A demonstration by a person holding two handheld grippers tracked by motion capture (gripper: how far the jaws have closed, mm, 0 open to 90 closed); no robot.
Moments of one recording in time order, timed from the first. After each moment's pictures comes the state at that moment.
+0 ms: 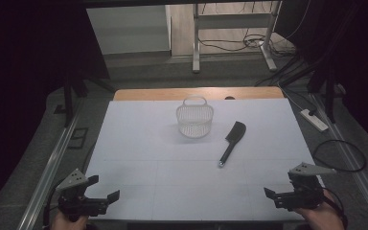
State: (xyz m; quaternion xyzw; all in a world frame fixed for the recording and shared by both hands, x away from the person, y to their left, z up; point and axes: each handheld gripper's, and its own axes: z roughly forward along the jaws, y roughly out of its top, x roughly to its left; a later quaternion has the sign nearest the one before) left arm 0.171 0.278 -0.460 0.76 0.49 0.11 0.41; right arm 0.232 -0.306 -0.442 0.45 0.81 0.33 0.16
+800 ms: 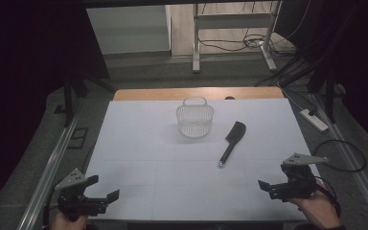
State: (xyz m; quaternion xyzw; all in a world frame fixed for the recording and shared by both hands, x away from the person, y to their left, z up) left arm 0.172 0.279 -0.461 0.75 0.50 0.11 0.41; right arm 0.254 -0.294 -0.435 0.43 0.82 0.35 0.14
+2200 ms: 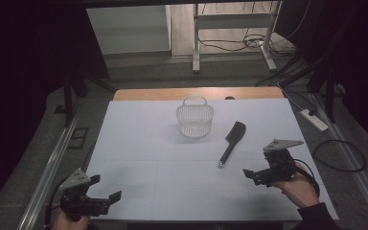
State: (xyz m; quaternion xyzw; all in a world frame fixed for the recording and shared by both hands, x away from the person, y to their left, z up) left arm 0.173 0.273 -0.459 0.77 0.49 0.11 0.40; right arm 0.295 -0.258 -0.434 0.39 0.85 0.34 0.13
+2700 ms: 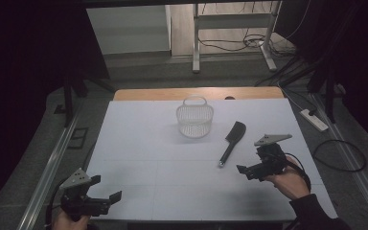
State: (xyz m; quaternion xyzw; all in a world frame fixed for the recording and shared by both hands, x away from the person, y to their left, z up) left arm 0.174 0.273 -0.460 0.77 0.49 0.11 0.40; right arm 0.313 -0.241 -0.438 0.38 0.86 0.33 0.12
